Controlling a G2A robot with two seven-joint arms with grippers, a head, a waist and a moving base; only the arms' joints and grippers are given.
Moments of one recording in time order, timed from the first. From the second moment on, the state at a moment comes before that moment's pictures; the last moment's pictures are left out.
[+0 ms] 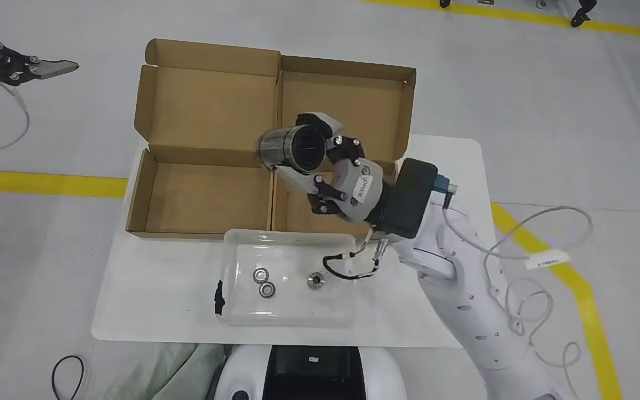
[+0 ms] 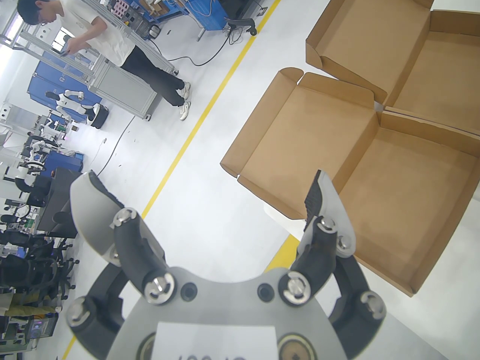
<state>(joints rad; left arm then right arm) 0.56 -0.16 -1.11 -1.50 0.89 -0.82 -0.11 -1.06 -1.36 1.02 -1.88 -1.15 -0.61 -0.22</state>
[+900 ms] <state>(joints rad) 0.56 -0.16 -1.11 -1.50 0.89 -0.82 -0.11 -1.14 -1.35 0.96 -1.60 -1.30 -0.50 0.06</state>
